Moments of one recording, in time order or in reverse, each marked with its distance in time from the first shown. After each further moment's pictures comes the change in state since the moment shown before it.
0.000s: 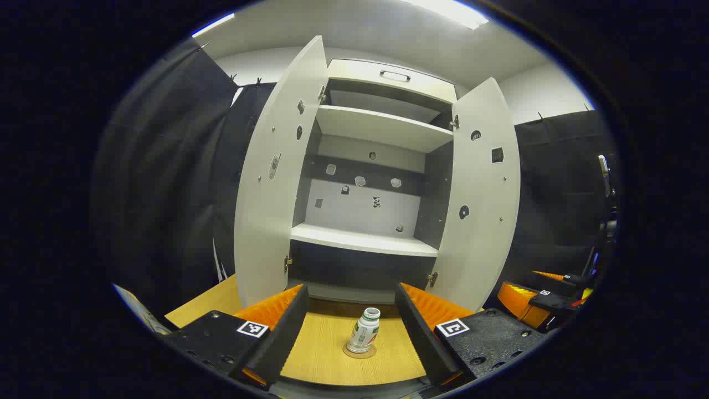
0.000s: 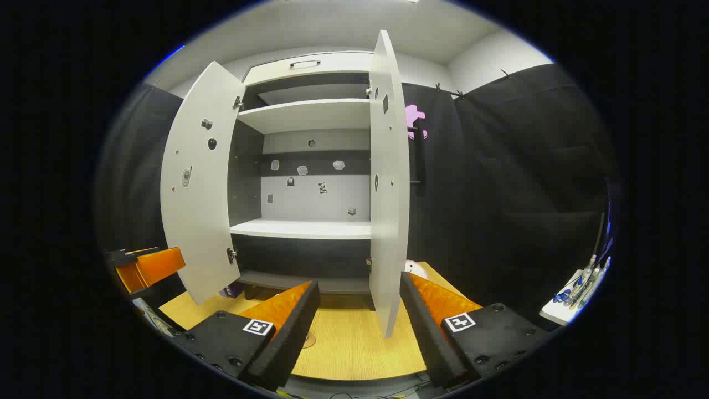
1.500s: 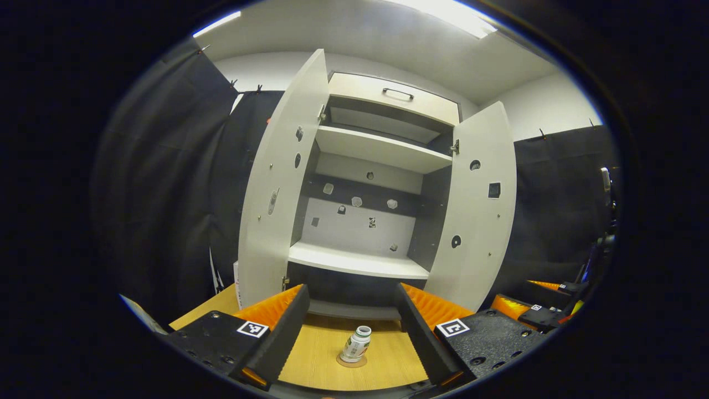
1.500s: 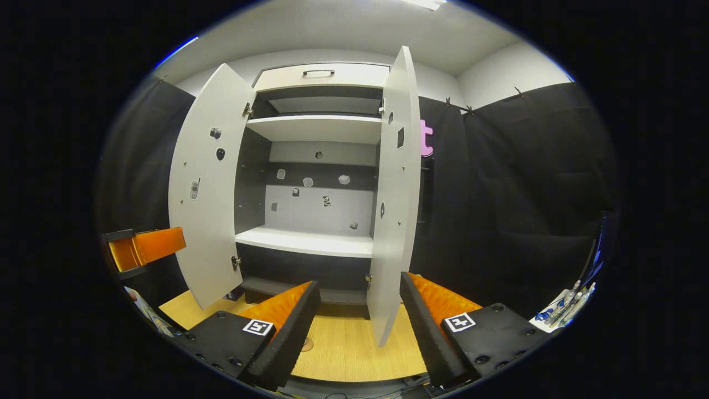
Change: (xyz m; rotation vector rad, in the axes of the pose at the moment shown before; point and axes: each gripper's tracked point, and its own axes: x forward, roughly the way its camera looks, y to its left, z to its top) left arm -0.005 -0.006 0.072 -0.037 -0.035 -0.032; right arm -0.022 0.008 0.060 -0.074 -0.024 -0.015
